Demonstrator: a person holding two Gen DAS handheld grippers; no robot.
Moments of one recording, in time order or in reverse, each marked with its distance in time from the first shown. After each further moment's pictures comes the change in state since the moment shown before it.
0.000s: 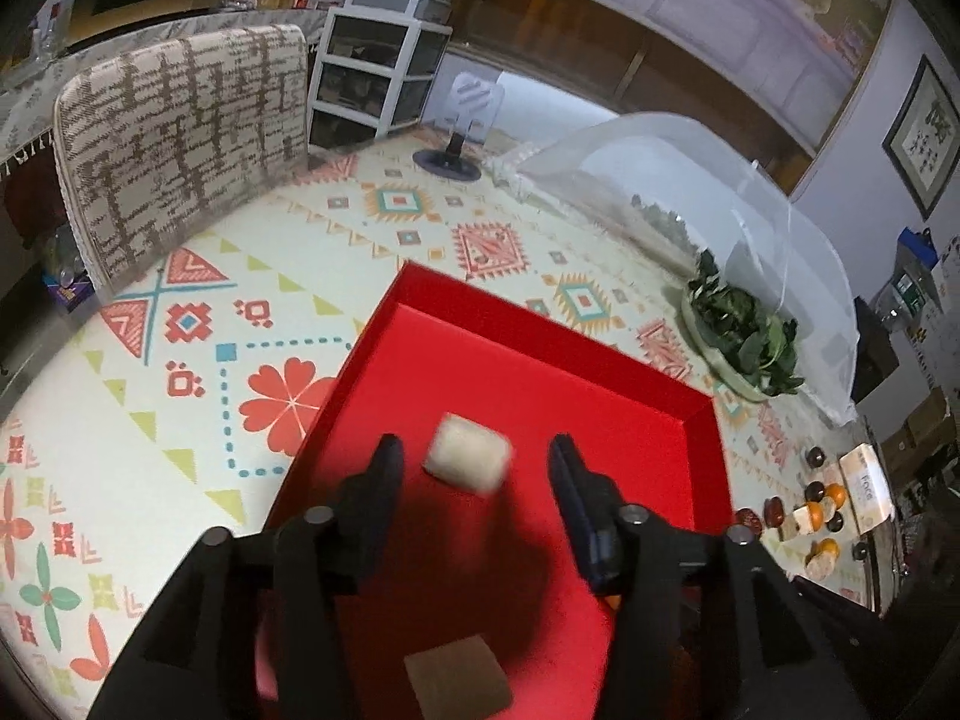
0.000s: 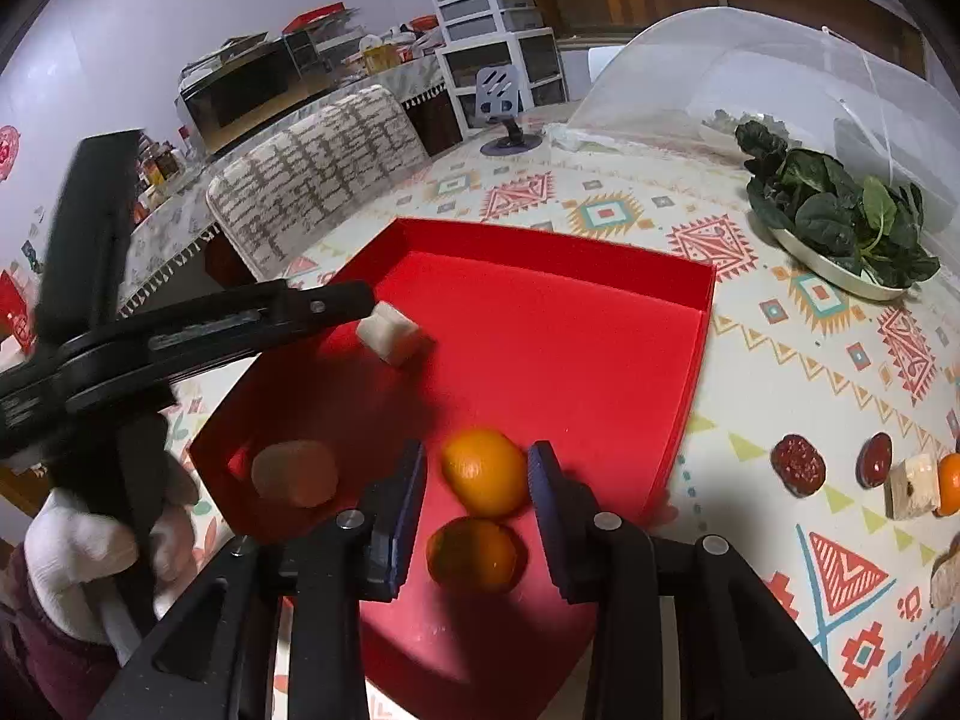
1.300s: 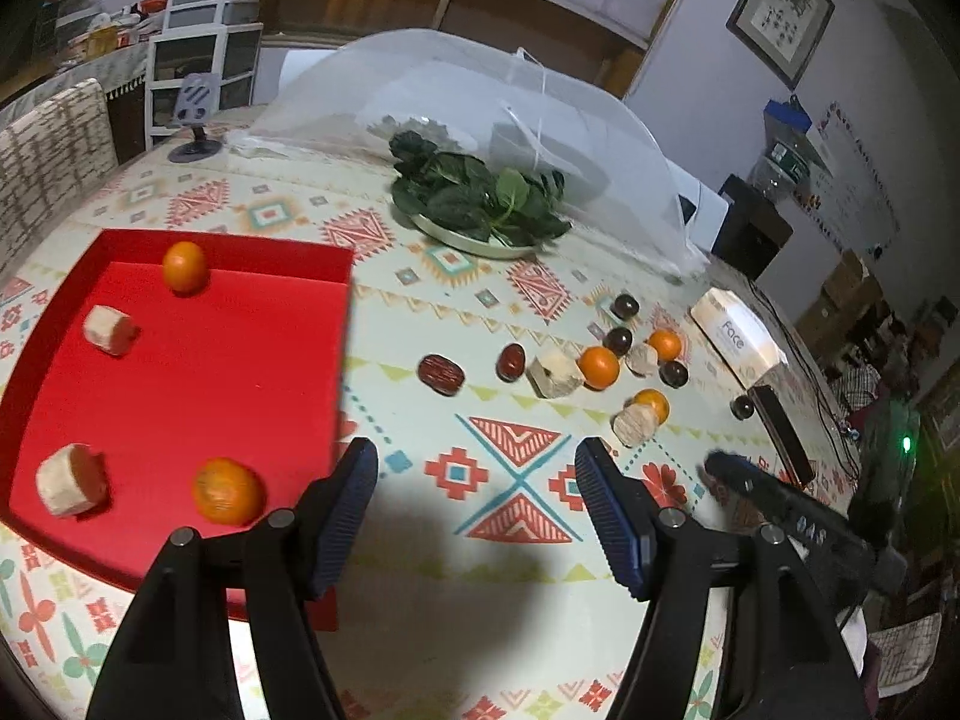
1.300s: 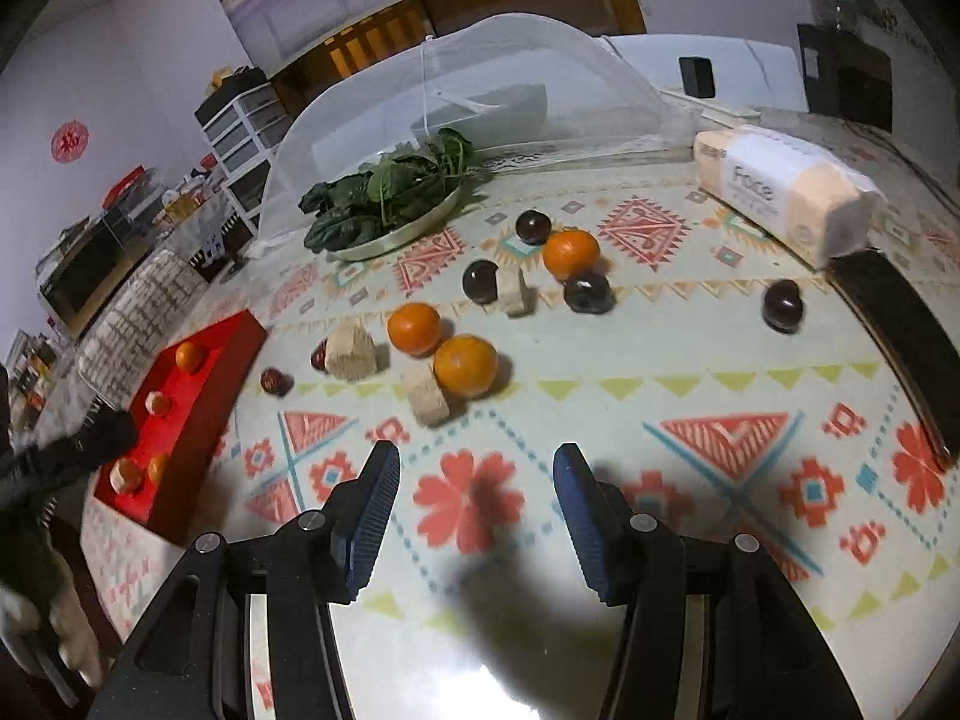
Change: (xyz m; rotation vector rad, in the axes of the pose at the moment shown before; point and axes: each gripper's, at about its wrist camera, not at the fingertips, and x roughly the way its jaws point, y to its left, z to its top) left arm -0.025 -0.189 -0.100 0.268 0.110 -0.216; right arm -0.184 -0.221 -0.126 0.419 -0.177 -0.255
